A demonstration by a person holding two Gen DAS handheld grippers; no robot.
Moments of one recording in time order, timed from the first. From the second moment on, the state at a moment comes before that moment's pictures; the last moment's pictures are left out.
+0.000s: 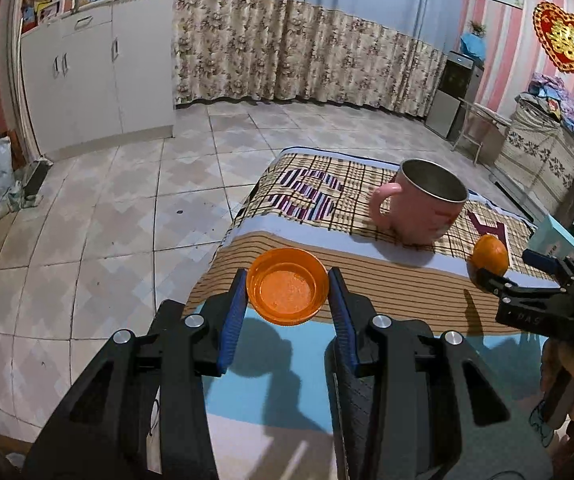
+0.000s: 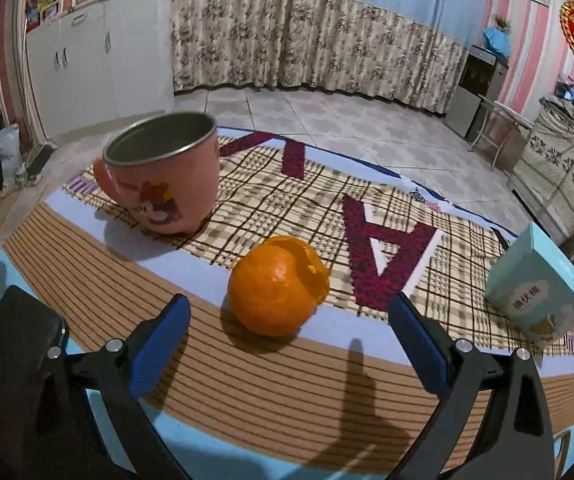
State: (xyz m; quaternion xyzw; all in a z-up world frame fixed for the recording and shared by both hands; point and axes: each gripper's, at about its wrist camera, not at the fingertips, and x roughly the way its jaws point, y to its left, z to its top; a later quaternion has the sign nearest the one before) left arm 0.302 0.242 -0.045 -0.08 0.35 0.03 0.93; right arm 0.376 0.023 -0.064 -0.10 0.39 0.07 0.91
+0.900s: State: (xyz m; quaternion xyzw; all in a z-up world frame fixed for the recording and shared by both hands) left arm 0.257 0.118 0.008 -0.04 0.31 -0.02 0.95; right arm 0.283 -0.129 0.002 -0.07 0.34 0.05 0.94
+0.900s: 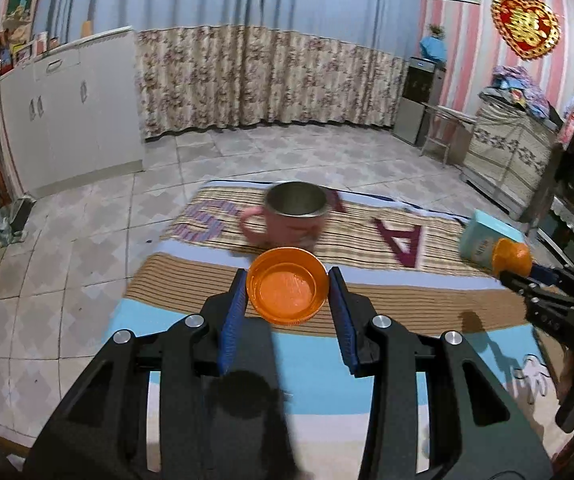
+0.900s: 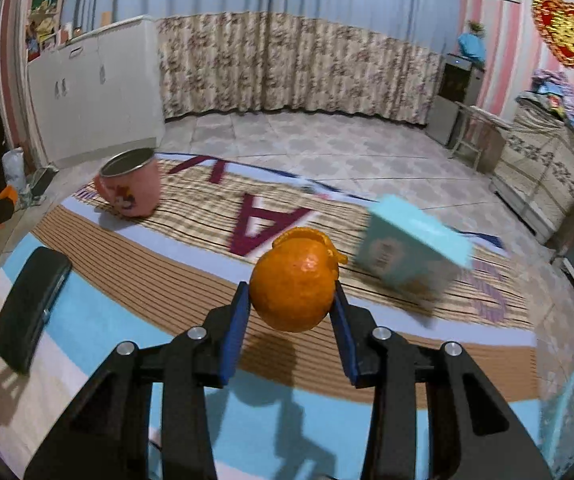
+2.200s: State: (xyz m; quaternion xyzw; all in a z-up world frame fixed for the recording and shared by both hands) left arm 0.187 -0.275 -0.010 0.03 0.33 -0.26 0.90; right arm 0.084 -0.482 0.005 0.04 0.33 -0.18 0.93
